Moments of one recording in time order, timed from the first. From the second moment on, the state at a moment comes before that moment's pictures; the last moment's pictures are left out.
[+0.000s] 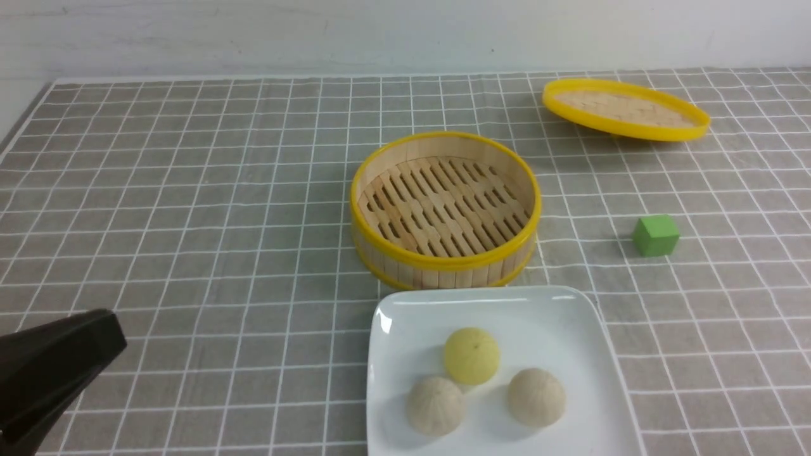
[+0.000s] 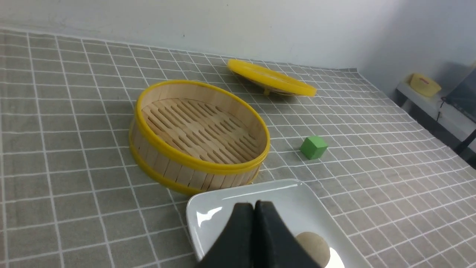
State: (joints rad) right arm 0.02 -0.01 0.02 -0.07 0.40 0.17; left arm -0.75 0.32 -0.53 0.28 0.49 -0.62
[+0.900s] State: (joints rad) right arm 0.02 -0.01 0.02 -0.07 0.40 0.17; left arm -0.73 0.29 -0.40 0.35 0.51 -0.57
